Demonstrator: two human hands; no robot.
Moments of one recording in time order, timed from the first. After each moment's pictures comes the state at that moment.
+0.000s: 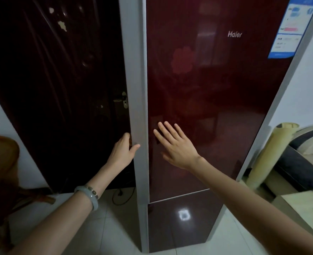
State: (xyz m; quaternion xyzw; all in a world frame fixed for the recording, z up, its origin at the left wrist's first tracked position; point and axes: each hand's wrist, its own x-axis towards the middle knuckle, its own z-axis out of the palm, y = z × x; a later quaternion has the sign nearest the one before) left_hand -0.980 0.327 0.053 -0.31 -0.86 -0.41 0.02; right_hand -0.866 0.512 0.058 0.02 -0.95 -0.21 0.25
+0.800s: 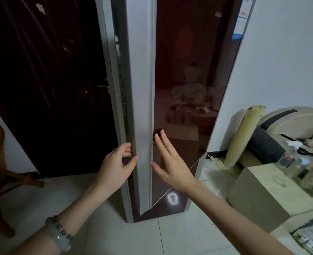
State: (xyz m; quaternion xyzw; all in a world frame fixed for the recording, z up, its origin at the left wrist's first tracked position) left_hand -0.752 0.285 0.031 -0.39 -0.80 -0.46 0.06; right_hand -0.646 0.450 0.022 0.01 -0.94 0.21 0.27
